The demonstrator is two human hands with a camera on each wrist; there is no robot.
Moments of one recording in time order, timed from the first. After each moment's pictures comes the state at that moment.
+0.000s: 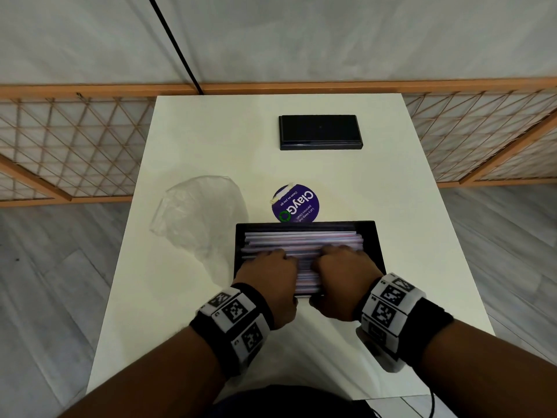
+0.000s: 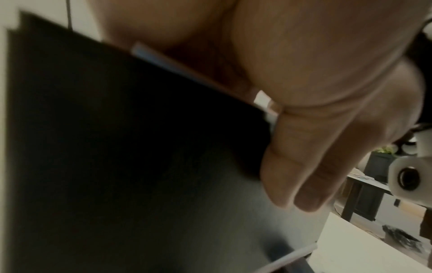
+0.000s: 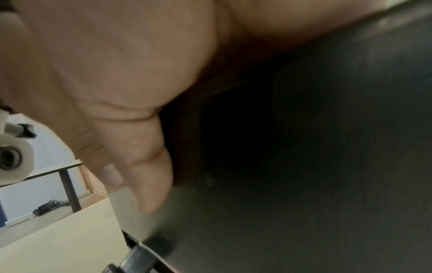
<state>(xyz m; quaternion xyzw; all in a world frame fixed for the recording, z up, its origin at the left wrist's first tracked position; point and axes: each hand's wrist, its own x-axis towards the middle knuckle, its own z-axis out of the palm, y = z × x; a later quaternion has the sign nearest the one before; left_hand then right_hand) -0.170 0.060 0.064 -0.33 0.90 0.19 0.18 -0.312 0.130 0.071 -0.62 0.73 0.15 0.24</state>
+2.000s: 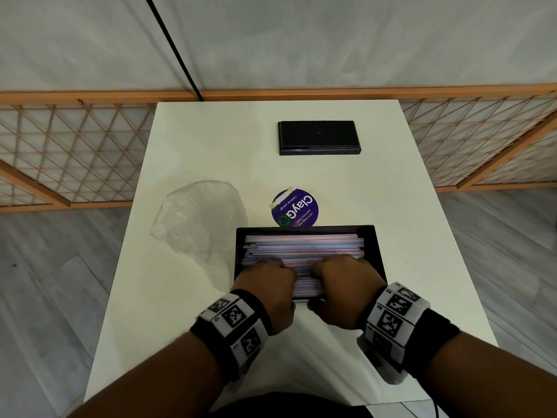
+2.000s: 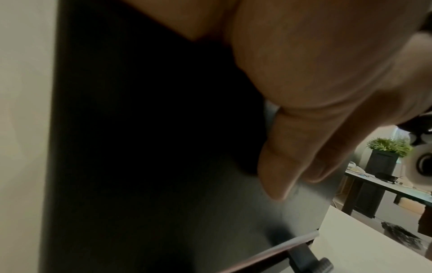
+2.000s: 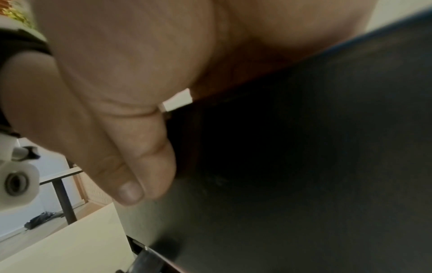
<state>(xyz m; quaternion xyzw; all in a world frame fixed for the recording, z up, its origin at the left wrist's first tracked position) -0.165 0.062 0.067 -0.33 0.90 0.21 0.19 -0.309 0.137 0.077 -0.61 0.74 0.10 0.25</state>
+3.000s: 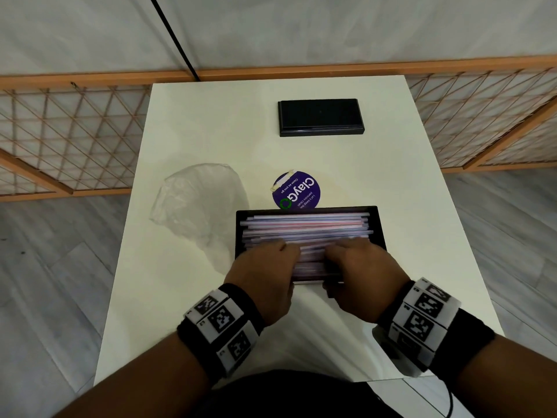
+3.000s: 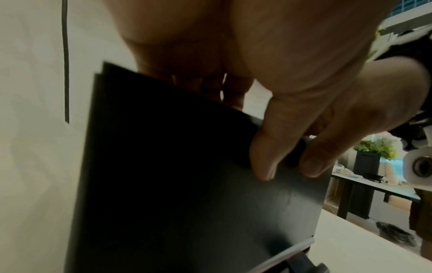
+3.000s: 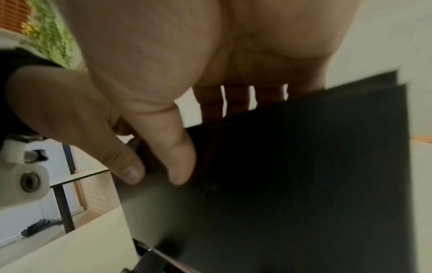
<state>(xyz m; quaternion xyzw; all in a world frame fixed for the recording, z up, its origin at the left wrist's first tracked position) -0.149 0.069 0.073 -0.30 0.93 0.21 0.04 -0.317 0.163 0.078 -0.62 0.75 0.00 0.22</state>
